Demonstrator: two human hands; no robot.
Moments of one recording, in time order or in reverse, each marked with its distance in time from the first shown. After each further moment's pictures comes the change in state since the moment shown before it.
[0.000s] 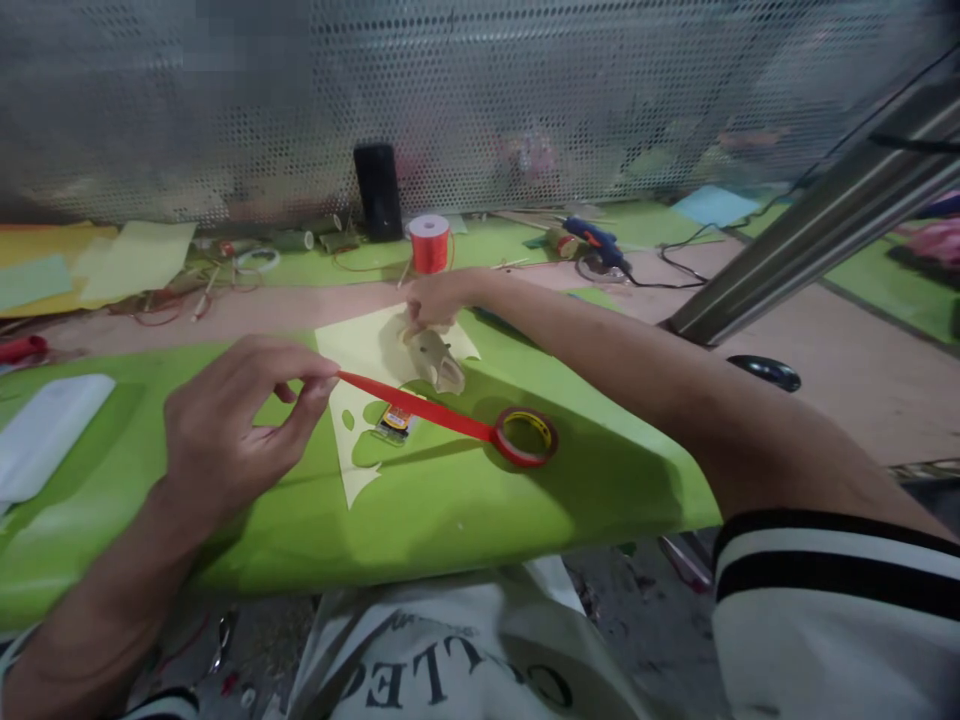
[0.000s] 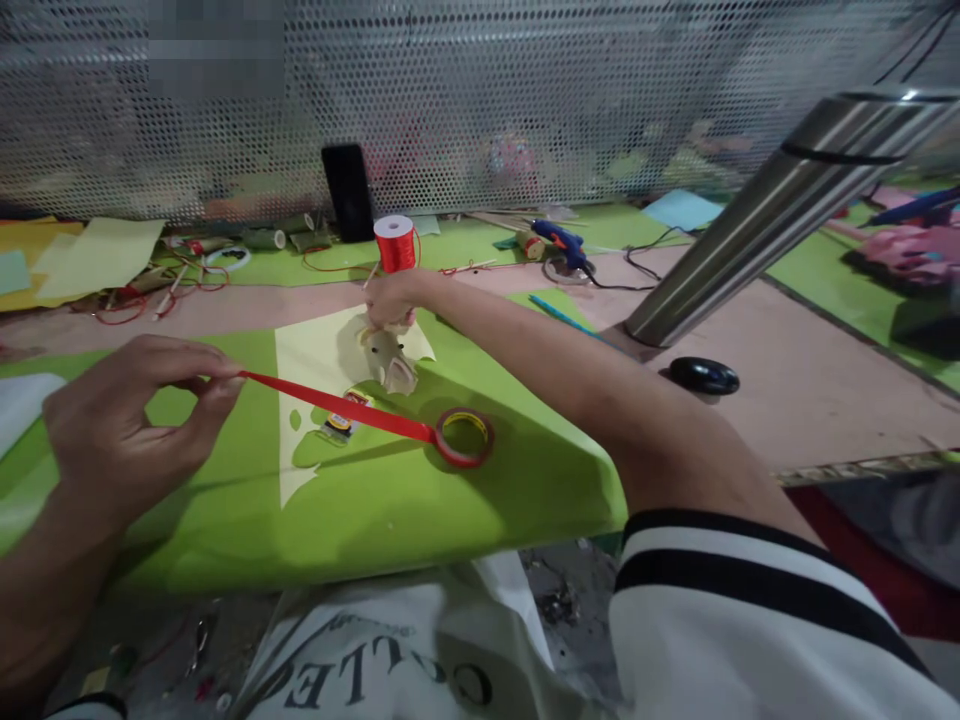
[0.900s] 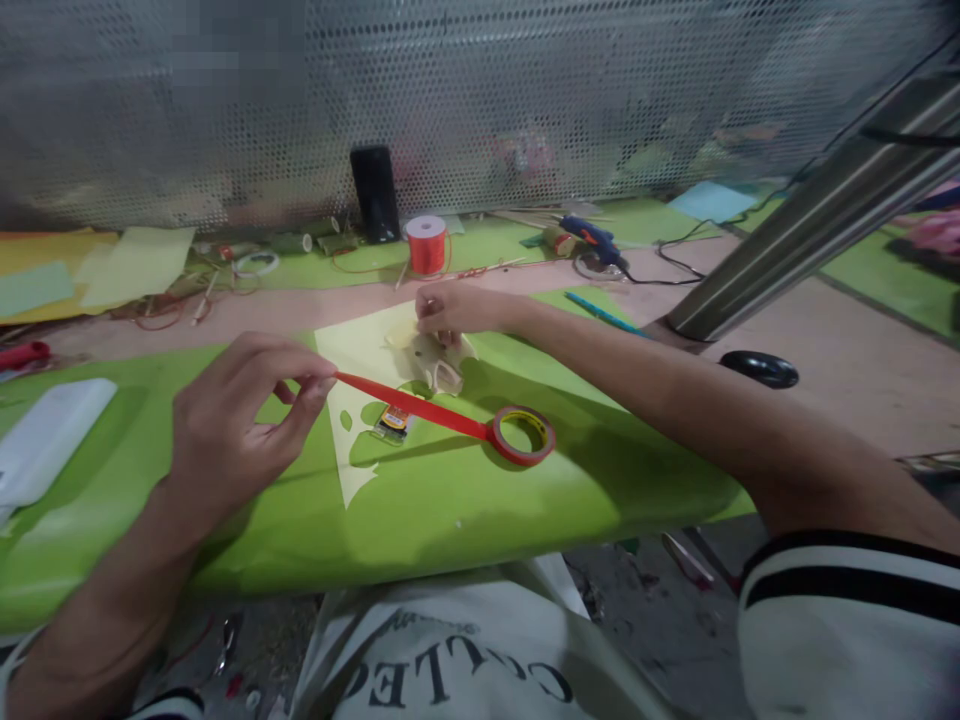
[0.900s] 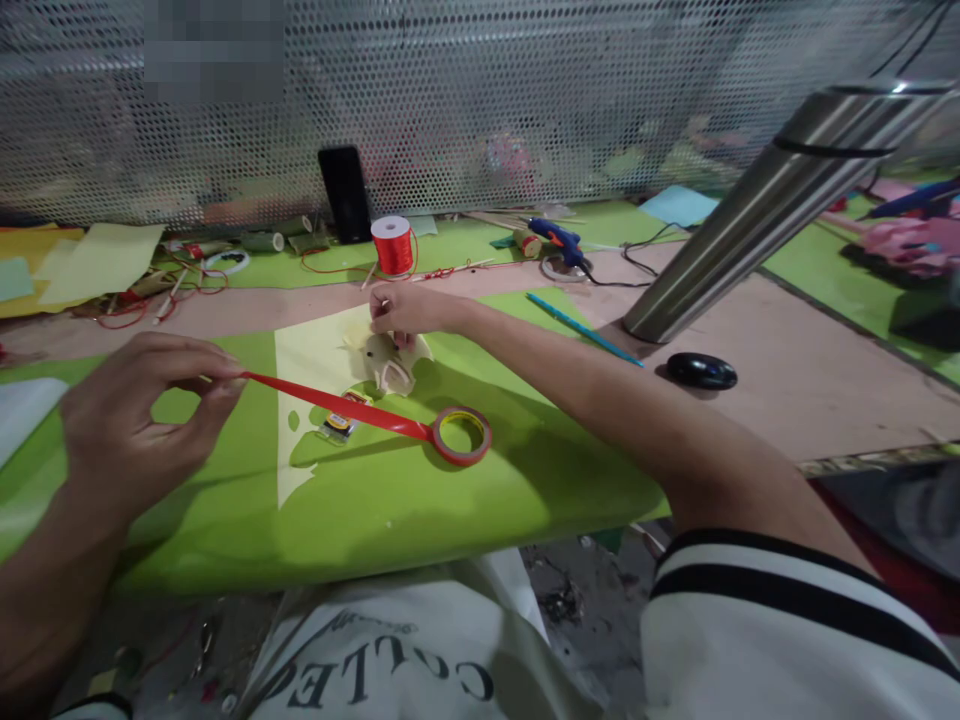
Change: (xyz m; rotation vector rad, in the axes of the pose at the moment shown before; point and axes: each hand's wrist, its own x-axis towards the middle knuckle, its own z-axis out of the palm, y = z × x) left_hand 0.000 -0.003 0.001 0.004 -0.026 -0.010; right_hand -0.042 0.012 0.031 0.626 0.183 -0.089
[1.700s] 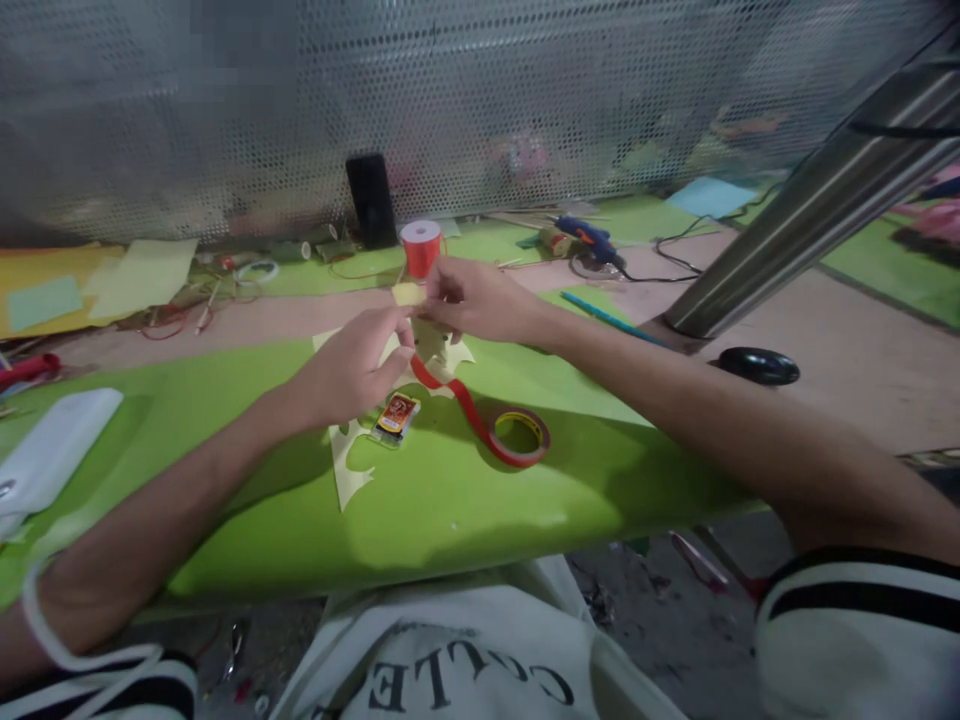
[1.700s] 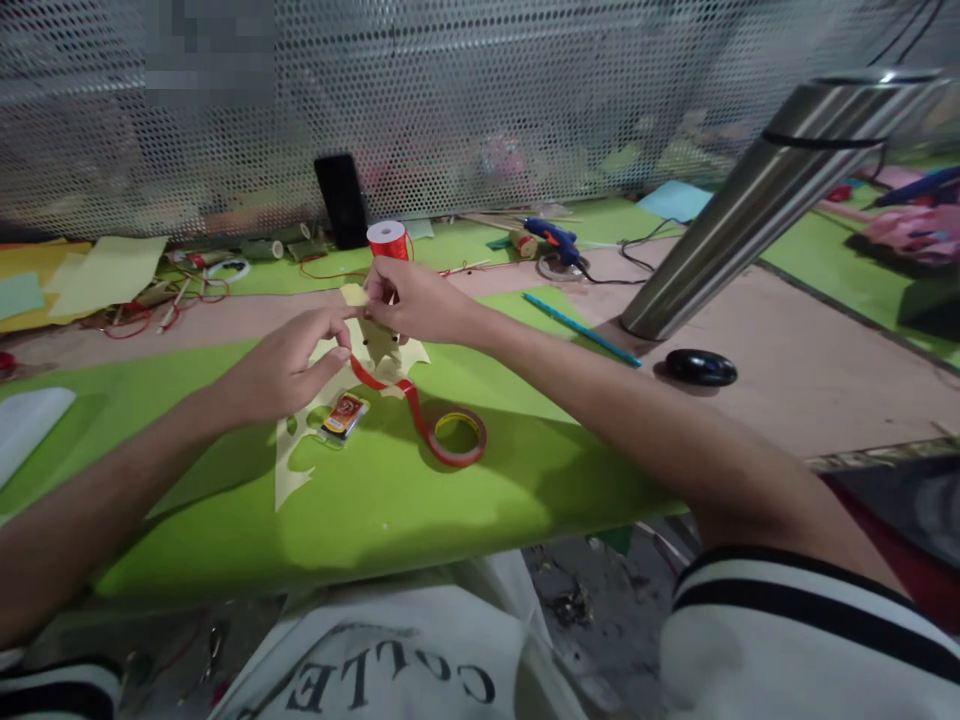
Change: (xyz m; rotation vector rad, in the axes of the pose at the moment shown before) left_hand 0.051 0.000 0.061 -0.323 -0.651 -0.252; right_hand -0.043 -0.018 -0.003 -0.110 0.364 -0.261
